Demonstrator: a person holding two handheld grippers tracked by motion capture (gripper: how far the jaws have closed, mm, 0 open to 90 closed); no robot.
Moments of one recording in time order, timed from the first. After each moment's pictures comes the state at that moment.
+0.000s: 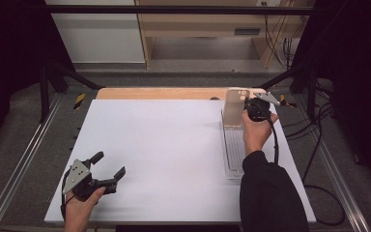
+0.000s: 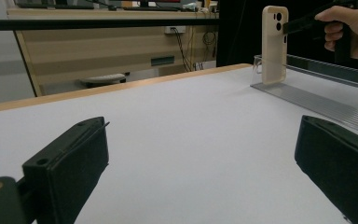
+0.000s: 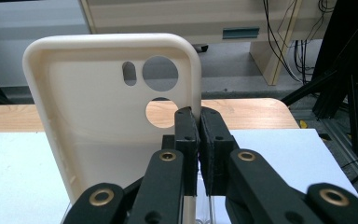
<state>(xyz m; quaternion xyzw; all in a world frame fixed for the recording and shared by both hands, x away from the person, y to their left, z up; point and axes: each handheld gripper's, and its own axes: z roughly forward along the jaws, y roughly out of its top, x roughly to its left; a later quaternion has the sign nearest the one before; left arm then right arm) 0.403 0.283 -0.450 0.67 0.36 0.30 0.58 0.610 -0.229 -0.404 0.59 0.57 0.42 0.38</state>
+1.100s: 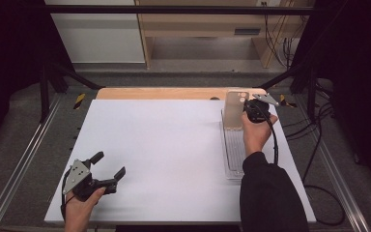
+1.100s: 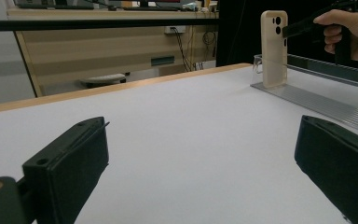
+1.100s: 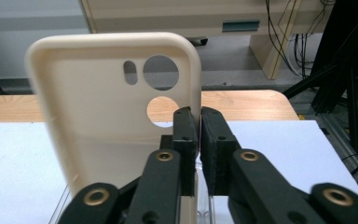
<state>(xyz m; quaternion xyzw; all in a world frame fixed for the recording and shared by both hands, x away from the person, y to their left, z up) 0.403 0.283 -0.449 0.67 0.35 0.30 0.58 0.610 -0.229 -0.410 0.60 0.58 0.41 0.37</state>
